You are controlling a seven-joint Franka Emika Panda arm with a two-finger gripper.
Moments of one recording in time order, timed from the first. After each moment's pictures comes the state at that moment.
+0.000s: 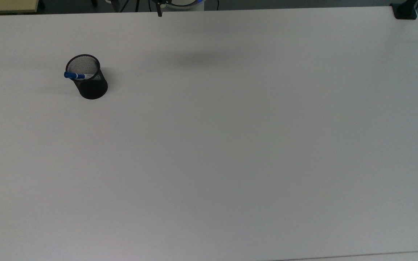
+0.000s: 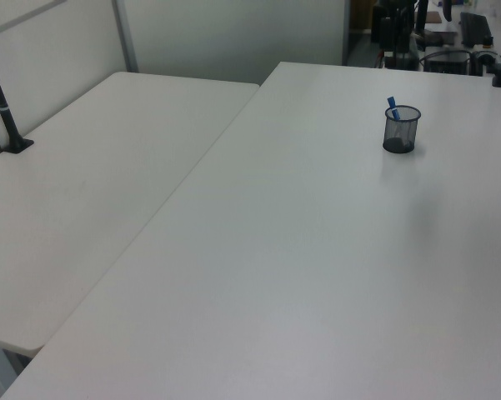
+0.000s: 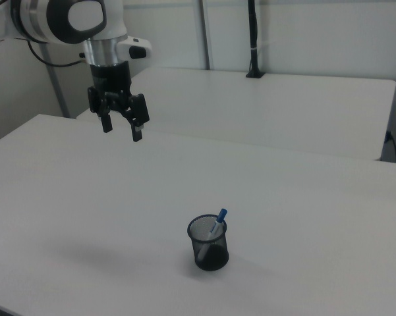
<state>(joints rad) 0.05 0.01 -0.12 -1.61 -0.01 1.53 0.02</state>
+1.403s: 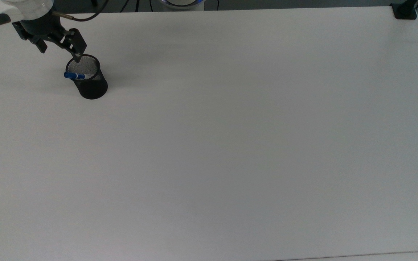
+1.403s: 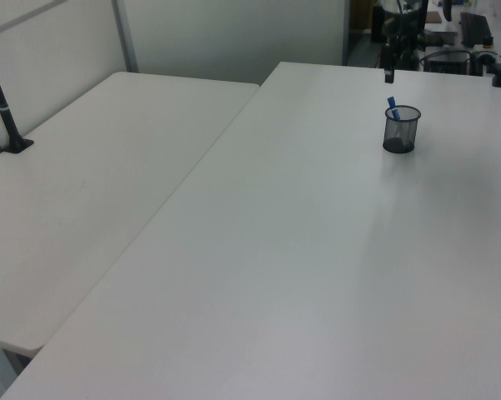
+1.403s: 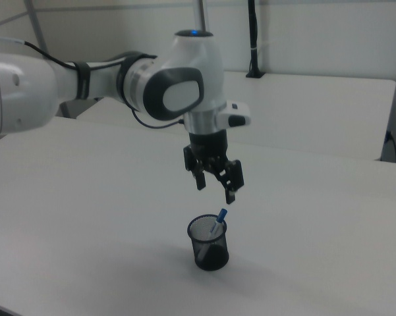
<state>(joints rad) -0.12 0.21 -0.28 -1.70 -0.01 1.87 -0.15</state>
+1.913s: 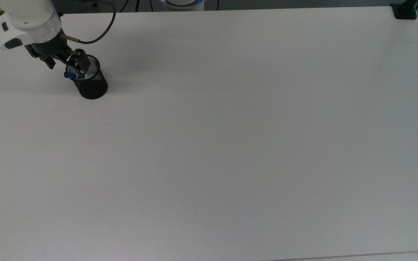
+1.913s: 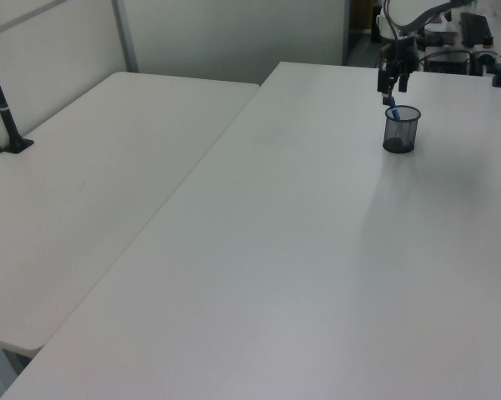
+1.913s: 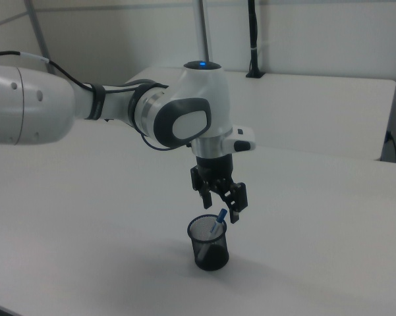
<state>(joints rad) -0.13 0.26 -0.28 -1.77 0.01 1.99 -0.14</state>
